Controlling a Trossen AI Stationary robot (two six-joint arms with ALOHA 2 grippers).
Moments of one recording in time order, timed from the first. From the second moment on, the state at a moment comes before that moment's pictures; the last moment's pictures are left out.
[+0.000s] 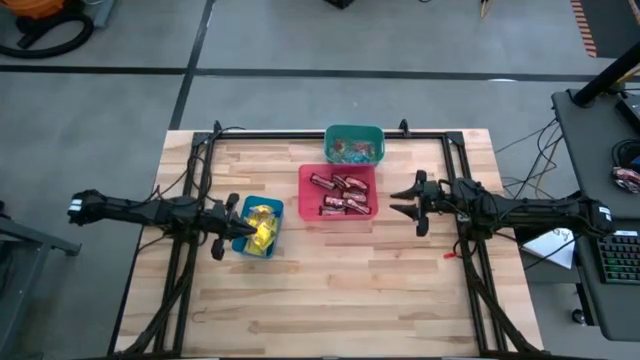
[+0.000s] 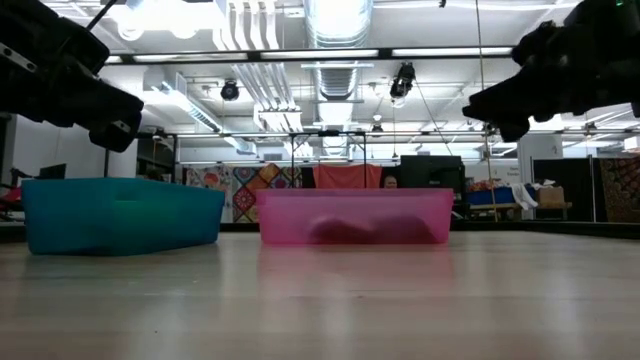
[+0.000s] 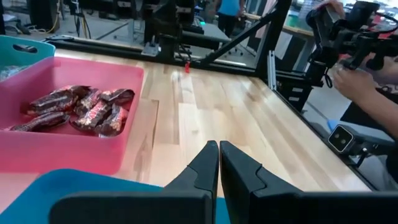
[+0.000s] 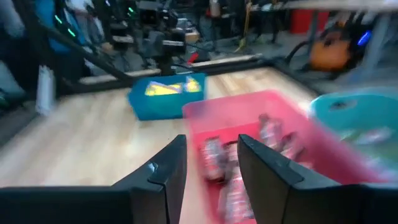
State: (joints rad) left arm -0.11 0.20 0.03 0.02 0.04 -0.19; right arm -0.23 0.57 0.10 0.37 -0.15 0.06
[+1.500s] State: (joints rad) left arm -0.11 0.27 0.03 0.03 0.02 -0.19; right arm 0.10 0.00 0.01 0.02 0.05 -0.19
